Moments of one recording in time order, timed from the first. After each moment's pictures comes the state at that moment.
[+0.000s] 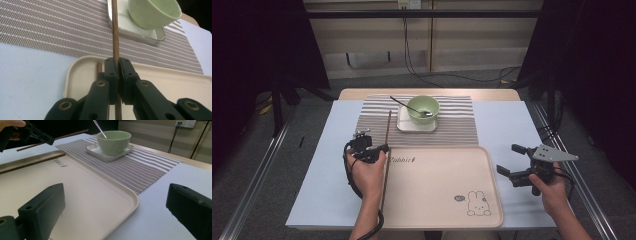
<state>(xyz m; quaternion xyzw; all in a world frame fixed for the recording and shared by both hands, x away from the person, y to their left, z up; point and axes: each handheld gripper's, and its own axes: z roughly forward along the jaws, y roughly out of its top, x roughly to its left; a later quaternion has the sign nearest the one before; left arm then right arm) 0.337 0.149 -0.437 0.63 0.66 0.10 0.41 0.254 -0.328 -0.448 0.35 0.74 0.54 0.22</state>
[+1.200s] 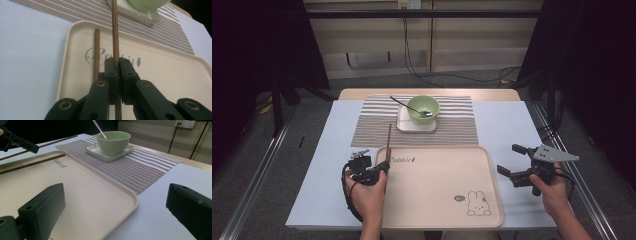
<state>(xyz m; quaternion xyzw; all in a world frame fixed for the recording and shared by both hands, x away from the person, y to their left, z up) 0.280 0.148 -0.448 0.61 0.66 0.09 0.42 0.254 -0.329 -0.448 0.34 0.73 0.54 0.22</state>
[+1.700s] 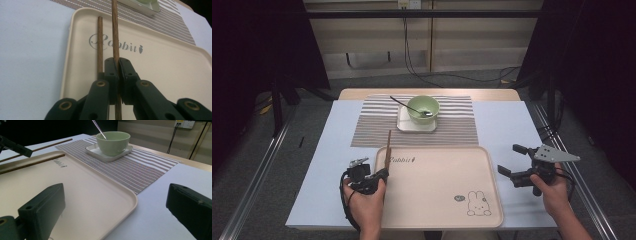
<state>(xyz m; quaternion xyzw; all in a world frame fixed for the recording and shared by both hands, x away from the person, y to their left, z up) 0.261 0.151 -0.453 0.62 0.66 0.09 0.41 0.253 -0.330 -0.447 0.34 0.73 0.54 0.22</state>
